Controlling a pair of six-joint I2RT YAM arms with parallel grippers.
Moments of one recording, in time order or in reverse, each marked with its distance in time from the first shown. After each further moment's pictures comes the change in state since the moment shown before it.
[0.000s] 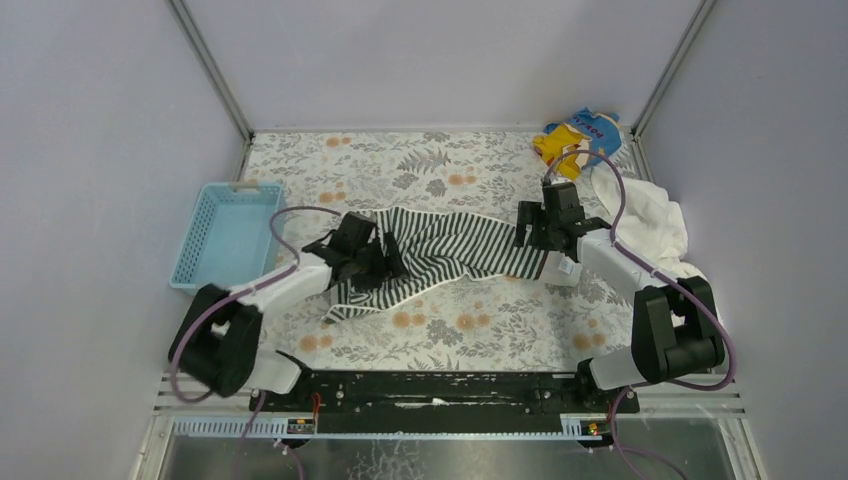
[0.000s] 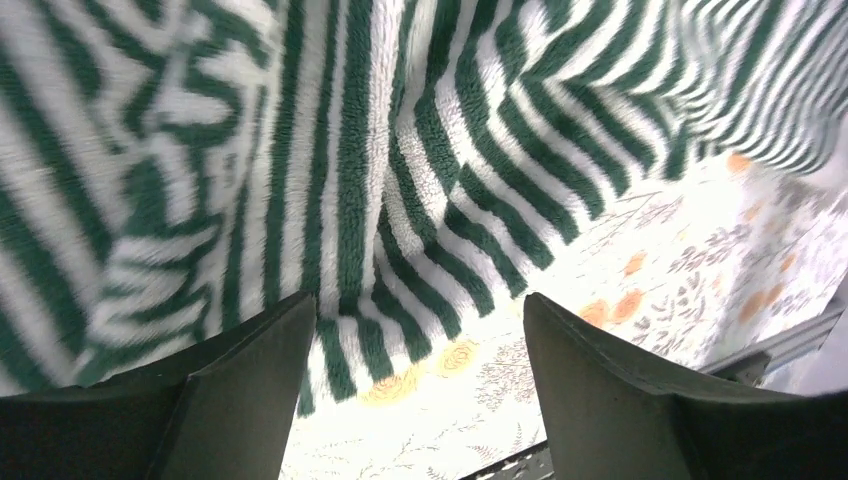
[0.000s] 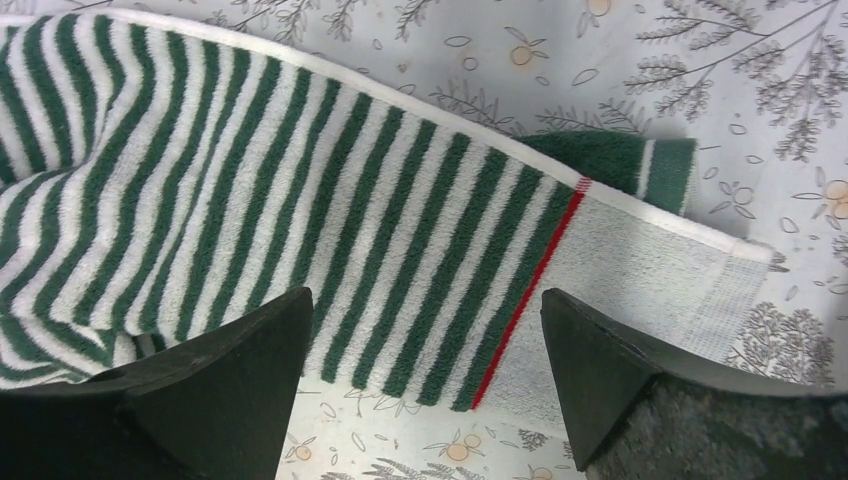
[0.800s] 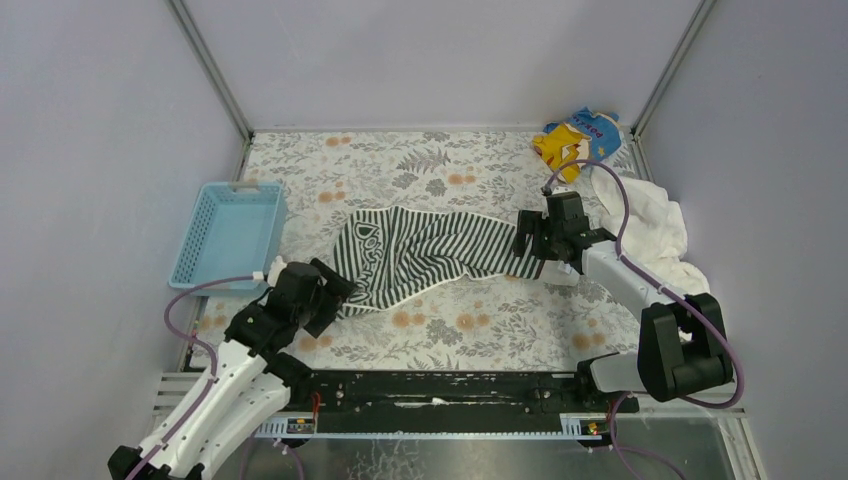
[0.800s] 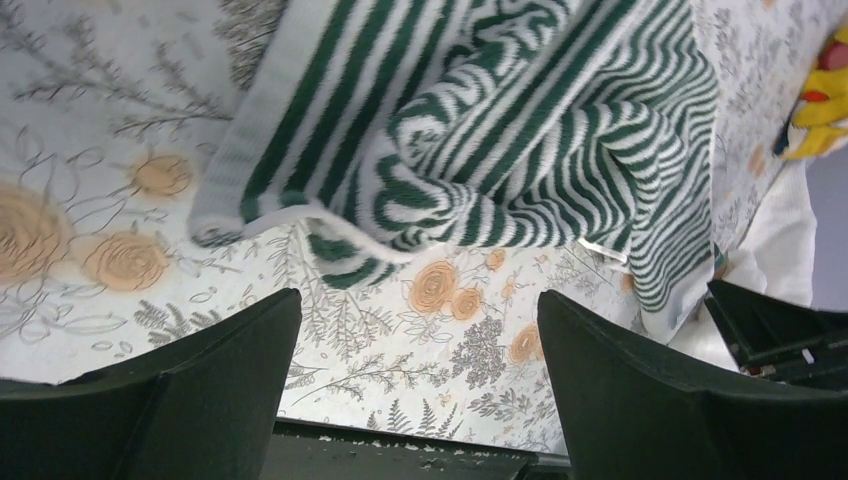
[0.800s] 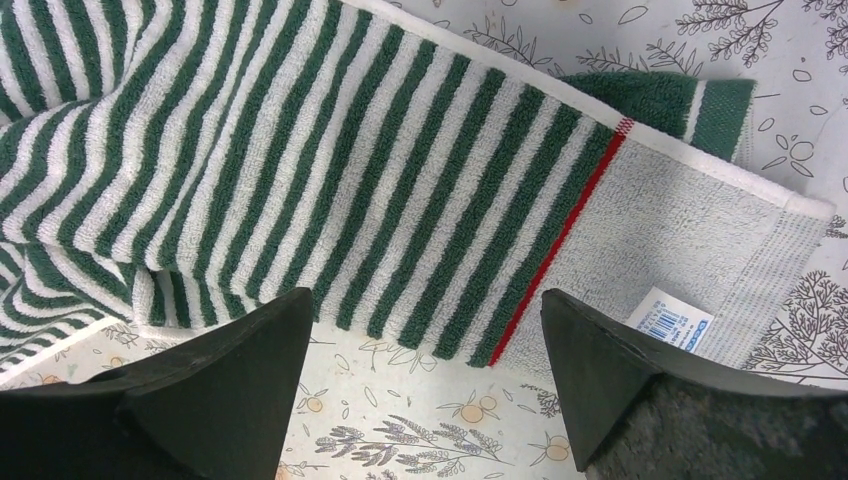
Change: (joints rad) left arm 0.007 -0.843 -0.201 -0.508 -0.354 -0.496; right arm -0.002 -0.089 -0.082 -0.001 -0.096 0.004
